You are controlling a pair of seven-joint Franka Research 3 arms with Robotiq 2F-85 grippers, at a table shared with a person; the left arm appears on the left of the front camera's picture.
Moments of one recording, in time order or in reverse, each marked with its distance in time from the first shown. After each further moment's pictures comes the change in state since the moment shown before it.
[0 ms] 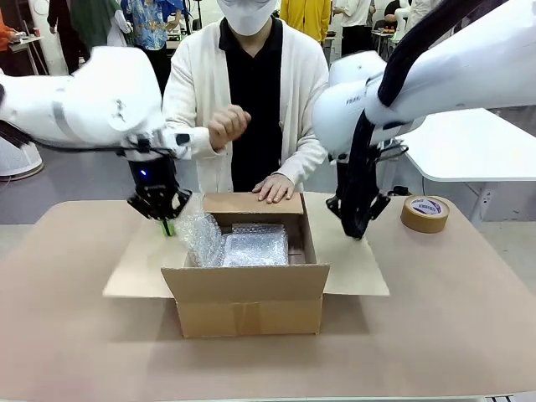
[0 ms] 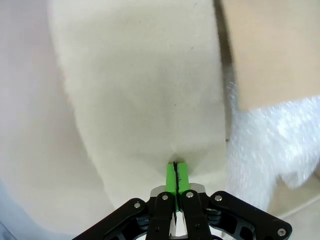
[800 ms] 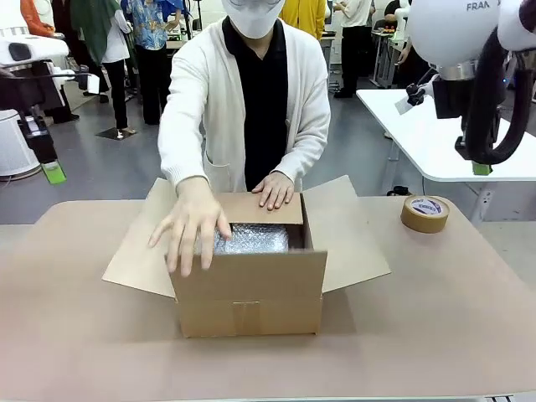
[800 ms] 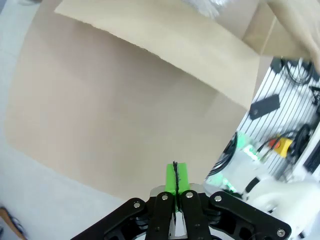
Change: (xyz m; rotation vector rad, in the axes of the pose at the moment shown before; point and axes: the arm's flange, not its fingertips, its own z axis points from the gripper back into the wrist) left arm -0.067 0.141 0.155 -0.068 0.034 -0.912; right arm -0.074 -0.158 0.125 -0.270 0.003 0.820
